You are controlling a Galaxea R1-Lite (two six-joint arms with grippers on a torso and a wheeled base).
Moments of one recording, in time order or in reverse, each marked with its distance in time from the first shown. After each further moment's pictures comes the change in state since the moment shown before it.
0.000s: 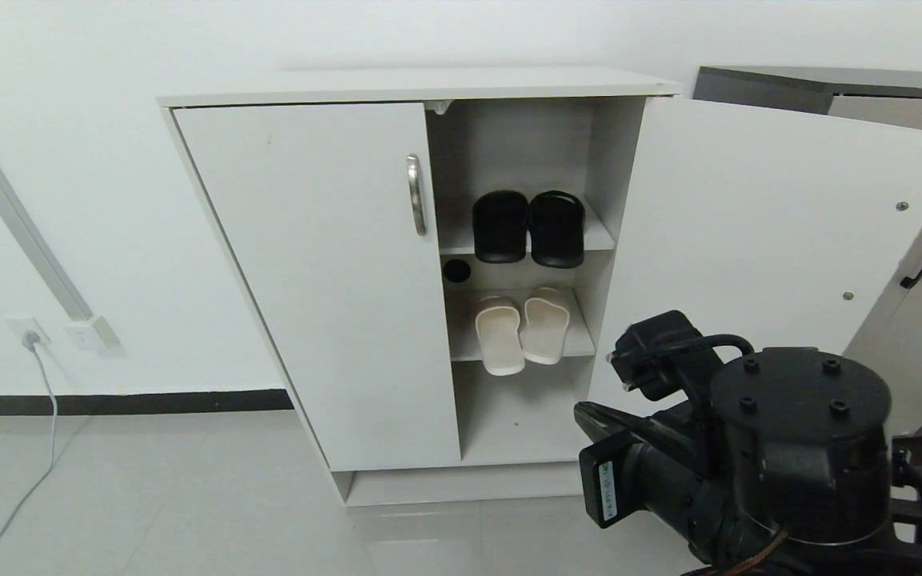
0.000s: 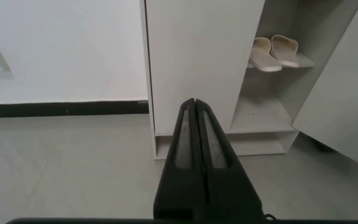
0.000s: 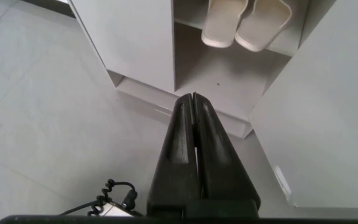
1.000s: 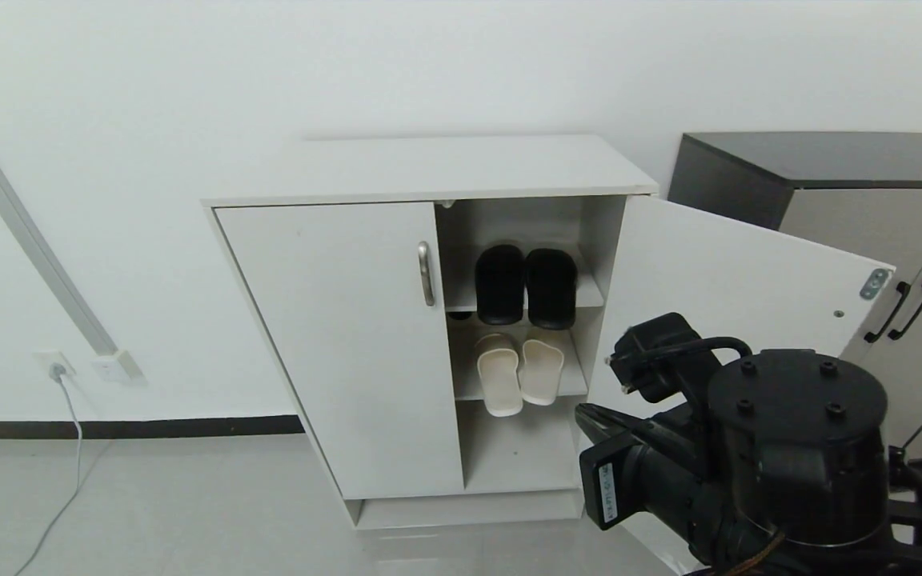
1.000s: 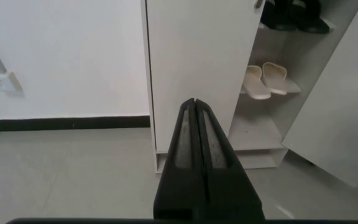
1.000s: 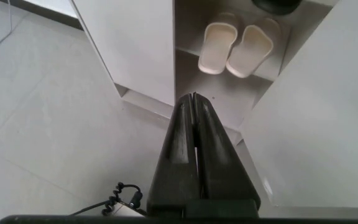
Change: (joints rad) left arm 0.000 0.000 0.000 0.000 0.001 -0.001; right arm 0.000 0.003 0.002 0.003 -0.002 -0.003
